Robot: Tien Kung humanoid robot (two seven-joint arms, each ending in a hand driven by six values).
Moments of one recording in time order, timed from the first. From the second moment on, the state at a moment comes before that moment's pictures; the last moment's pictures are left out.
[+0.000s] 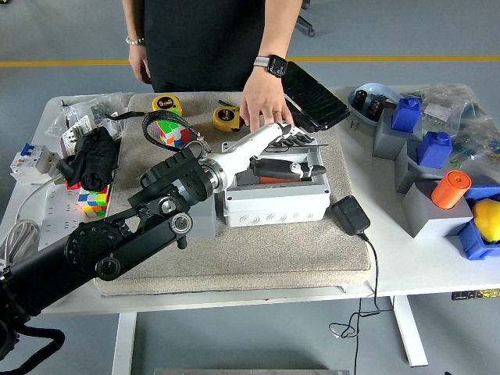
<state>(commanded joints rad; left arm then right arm) -0.74 0.10 -0.63 -1.31 1.38 0.06 0.31 0.10 -0.20 0.34 0.33 0.20 -0.20 0.05</state>
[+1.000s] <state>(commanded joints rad) -0.53 0.23 -0.89 -1.47 1.28 0.15 0.20 0.10 -0.20 0.33 0.33 0.20 -0.19 0.05</state>
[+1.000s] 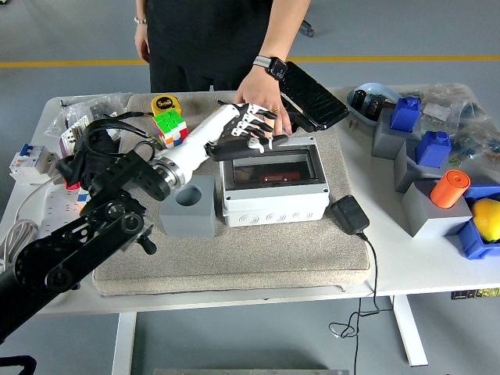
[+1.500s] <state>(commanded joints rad) -0.36 0.28 -1.22 -1.39 0.99 0.19 0.00 0.11 -0.20 0.34 0.33 0.20 -0.20 0.05</state>
